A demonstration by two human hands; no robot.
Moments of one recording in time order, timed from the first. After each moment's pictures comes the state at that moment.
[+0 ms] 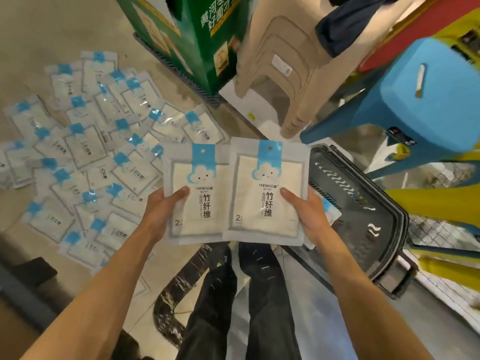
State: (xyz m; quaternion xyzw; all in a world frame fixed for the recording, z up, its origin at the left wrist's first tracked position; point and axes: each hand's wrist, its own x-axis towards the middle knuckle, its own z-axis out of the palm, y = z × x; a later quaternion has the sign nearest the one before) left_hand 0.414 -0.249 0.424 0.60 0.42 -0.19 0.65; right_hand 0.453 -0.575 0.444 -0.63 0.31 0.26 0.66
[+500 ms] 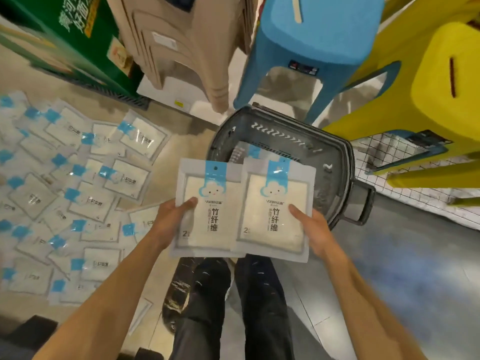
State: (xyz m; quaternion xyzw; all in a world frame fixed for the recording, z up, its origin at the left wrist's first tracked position) left_hand 0.393 -0.414 0.413 0.68 0.29 -0.38 0.56; right_hand 0.293 -0.735 0.425 -0.53 0.50 0.18 0.66
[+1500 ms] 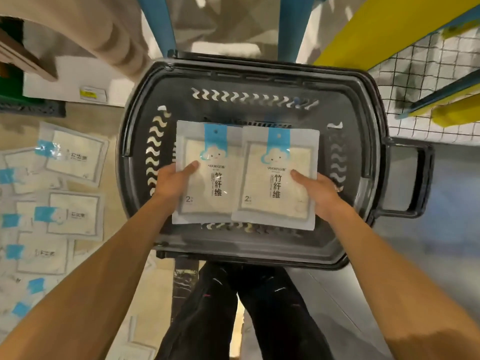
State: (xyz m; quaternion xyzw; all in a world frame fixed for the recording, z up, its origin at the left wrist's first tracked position) left_hand 0.485 -0.583 0.171 0.75 0.26 -0.41 0.45; right_hand 0.316 -0.849 0.164 -0.45 0.60 0.15 0.65
